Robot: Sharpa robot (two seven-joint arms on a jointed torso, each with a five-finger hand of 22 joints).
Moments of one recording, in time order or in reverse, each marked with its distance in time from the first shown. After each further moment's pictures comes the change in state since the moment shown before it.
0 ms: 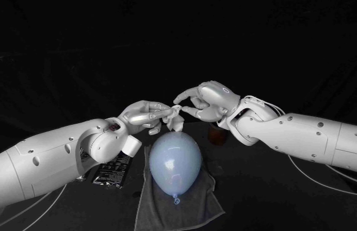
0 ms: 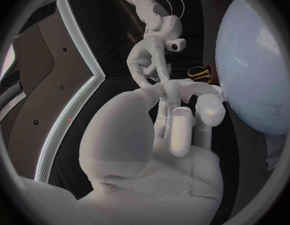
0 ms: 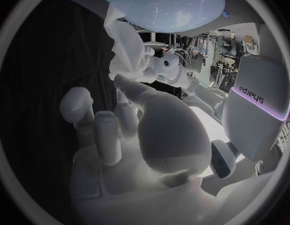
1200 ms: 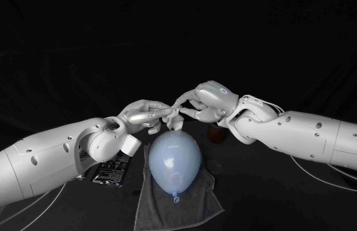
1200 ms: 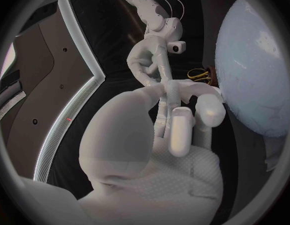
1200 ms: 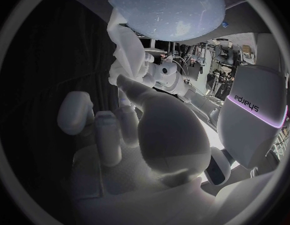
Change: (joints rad) left arm 0.000 -0.002 0.000 0.004 -0.001 0.012 -0.005; left_hand -0.001 -0.001 0.003 -0.003 0.001 0.000 0.000 0.002 0.001 0.001 0.001 0.004 0.002 0.000 0.000 0.003 0.000 0.000 0.007 0.000 0.000 0.003; right arm -0.001 0.002 -0.001 -0.002 -0.092 -0.010 -0.018; right_hand -0.007 0.018 -0.048 0.052 0.000 0.059 -0.008 0.025 0.008 0.062 -0.002 0.064 0.000 -0.002 -0.005 0.023 0.000 -0.009 0.064 -0.004 0.100 0.000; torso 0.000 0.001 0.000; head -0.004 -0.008
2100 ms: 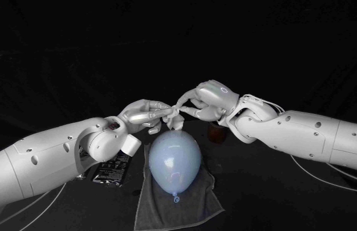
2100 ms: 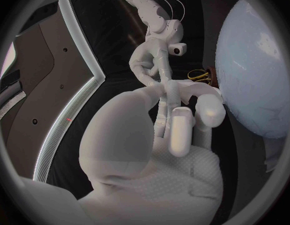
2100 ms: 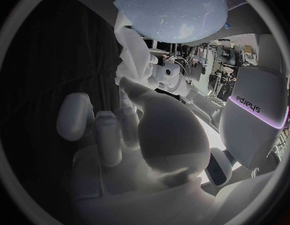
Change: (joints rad) left arm 0.000 -0.001 0.000 0.004 0.000 0.003 -0.002; left_hand 0.000 0.000 0.000 0.000 -0.001 0.000 0.000 -0.002 0.000 0.000 0.000 0.000 0.001 0.000 0.000 0.000 0.000 0.000 0.000 0.000 0.004 0.003; right arm -0.001 0.004 0.000 -0.014 0.000 0.000 -0.011; right_hand -0.020 0.030 -0.036 0.067 0.000 0.040 -0.015 0.035 0.019 0.027 -0.016 0.027 -0.001 0.002 -0.009 0.010 0.000 -0.008 0.029 -0.008 0.040 0.001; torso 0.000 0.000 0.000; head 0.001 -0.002
